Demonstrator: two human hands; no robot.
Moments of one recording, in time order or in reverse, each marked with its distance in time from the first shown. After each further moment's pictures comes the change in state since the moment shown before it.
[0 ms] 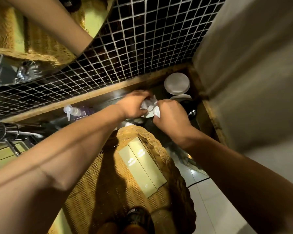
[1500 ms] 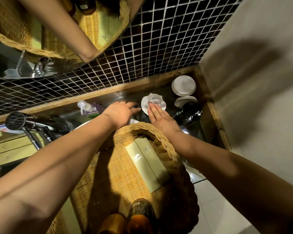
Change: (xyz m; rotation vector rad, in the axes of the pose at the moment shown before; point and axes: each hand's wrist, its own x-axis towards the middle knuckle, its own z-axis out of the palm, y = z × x) left_hand -0.072 -0.020 -0.008 0.484 -0.243 -0.132; right_hand -0.004 -0.015 0.050 -0.202 -0.393 -0.244
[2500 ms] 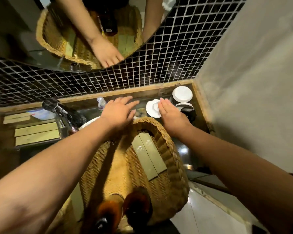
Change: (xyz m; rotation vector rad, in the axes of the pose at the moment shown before) left_hand -0.090 0.014 -0.022 -0.196 0.347 -0.225; right_hand -0.063 -0.002 -0.053 -0.054 0.224 0.002
